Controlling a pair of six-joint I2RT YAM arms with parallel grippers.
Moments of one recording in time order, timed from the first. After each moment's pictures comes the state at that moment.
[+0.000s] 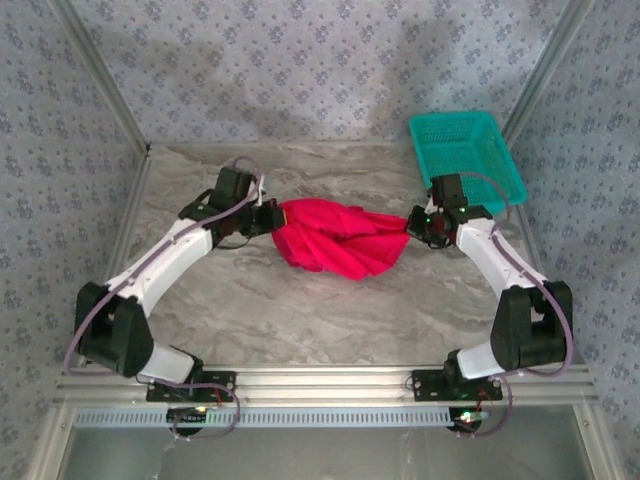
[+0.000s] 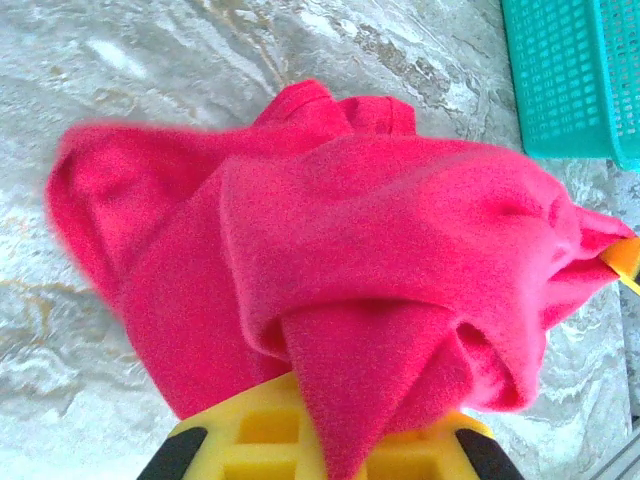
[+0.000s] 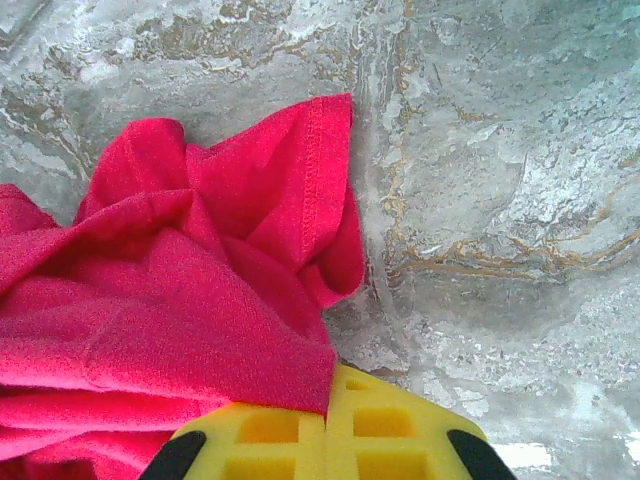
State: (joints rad) left arm -0.44 1.42 1.12 -0.52 0.32 -0.60; right arm 0.15 1.44 1.04 -0.62 -0.17 0.53
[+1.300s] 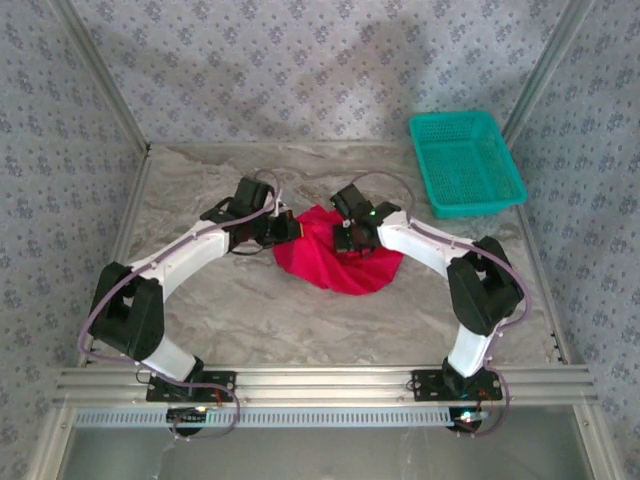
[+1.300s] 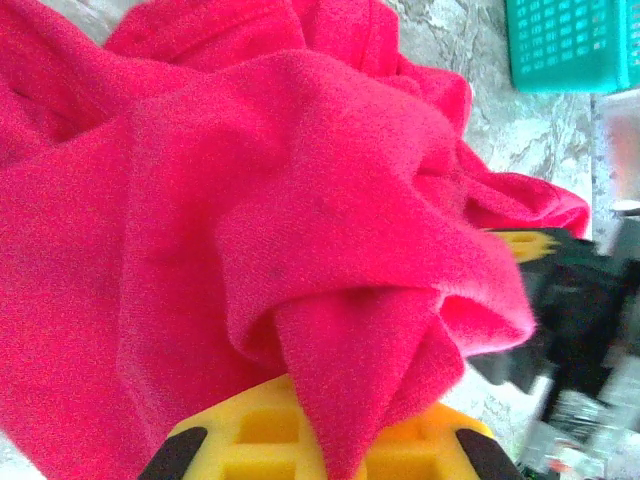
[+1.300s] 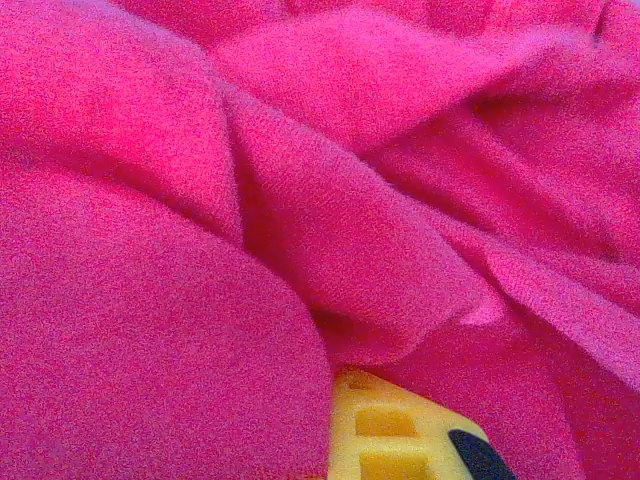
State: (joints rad) left arm -0.49 1.54 1.09 -0.40 0.43 -0.66; right arm 0.65 1.74 1.30 -0.65 0.06 0.48
